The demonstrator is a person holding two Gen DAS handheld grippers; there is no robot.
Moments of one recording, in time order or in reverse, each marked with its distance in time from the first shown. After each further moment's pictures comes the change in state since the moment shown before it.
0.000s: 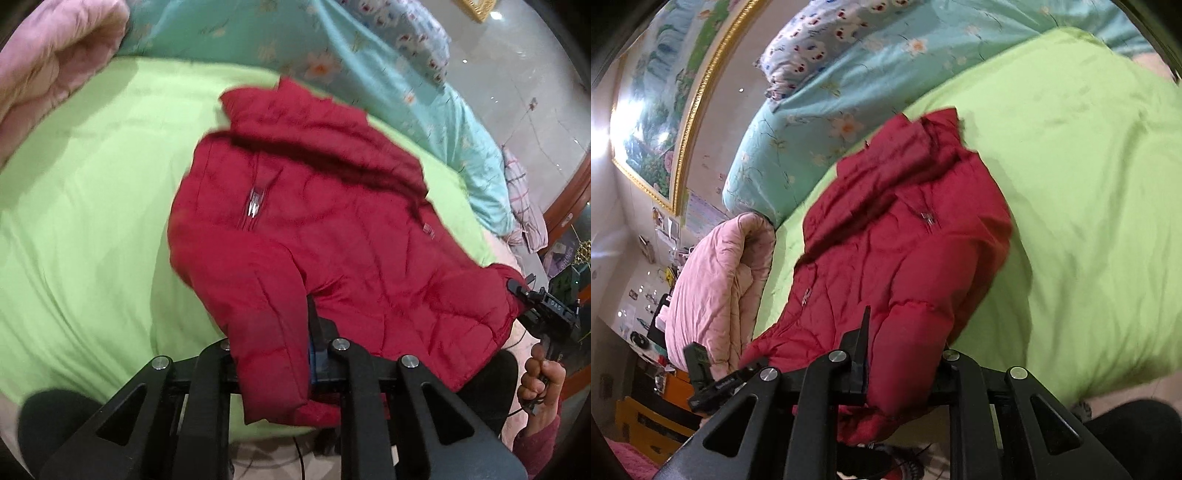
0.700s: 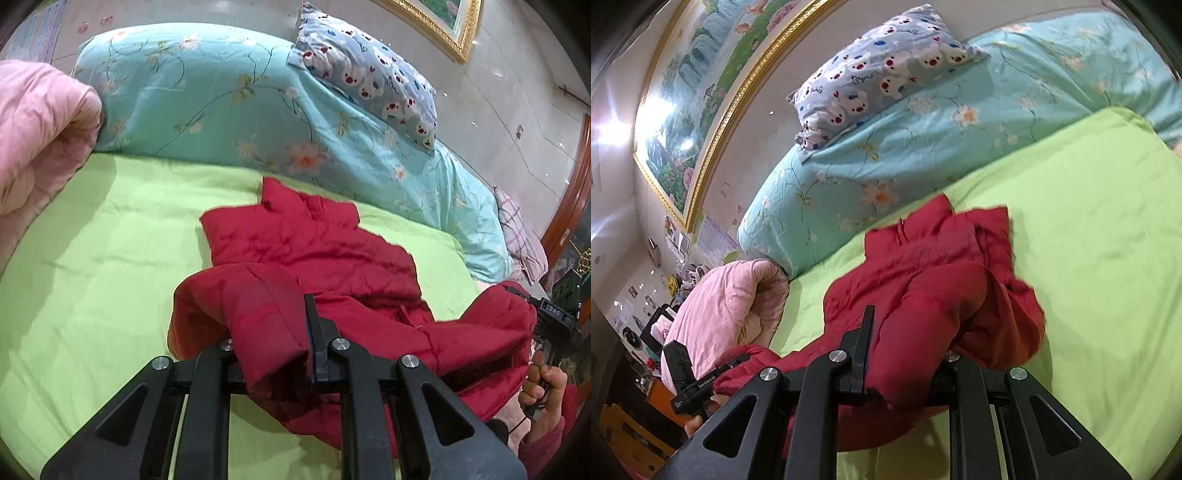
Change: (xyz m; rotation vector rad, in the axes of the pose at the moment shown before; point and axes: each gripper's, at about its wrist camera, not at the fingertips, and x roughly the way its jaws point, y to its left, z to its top) left arm 0.005 -0.017 0.135 0.062 -0.227 -0.004; right arm 0.023 0.049 0.117 -0.131 -0.169 0.037
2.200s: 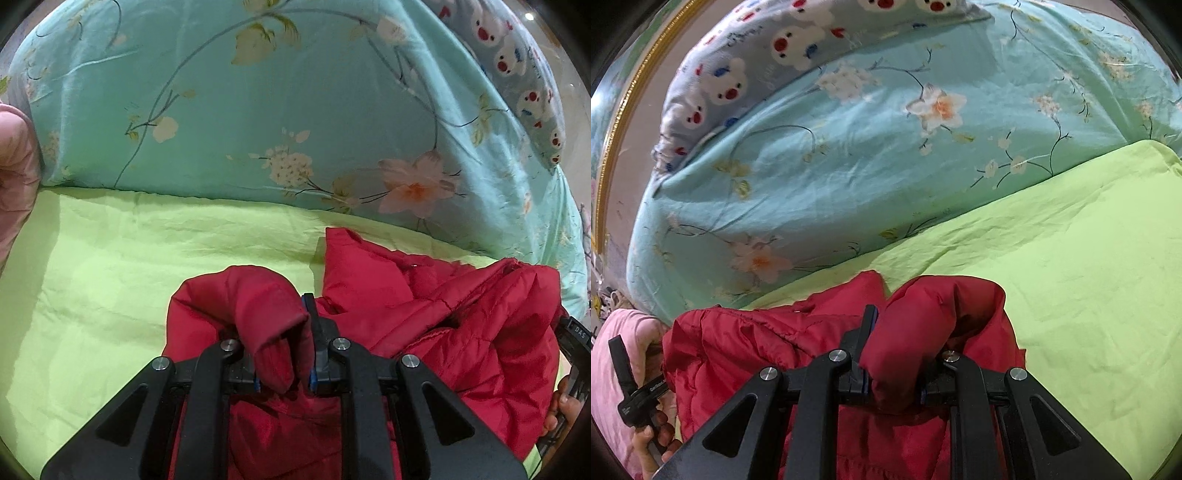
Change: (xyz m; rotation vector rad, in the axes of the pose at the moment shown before) left arm 0.274 0.039 0.147 -0.017 0.101 0.226; right arm 0.269 -0.075 0.153 0.001 -0.009 -0.294
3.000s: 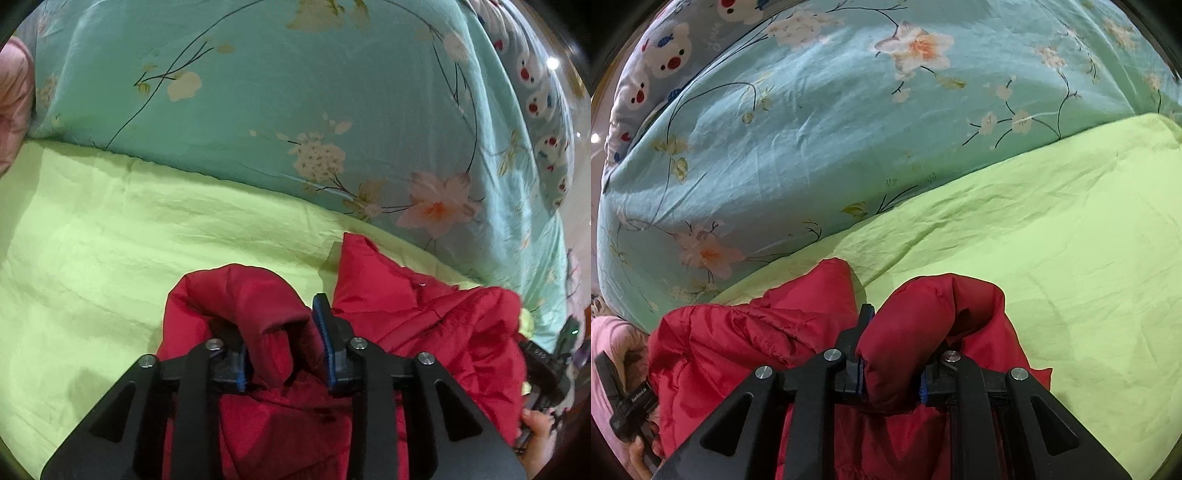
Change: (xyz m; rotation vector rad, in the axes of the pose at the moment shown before) left arm 0.026 0.036 0.001 -0.159 0.027 -0.119; right arm 0.069 -0.014 0.000 0.051 0.086 -0.048
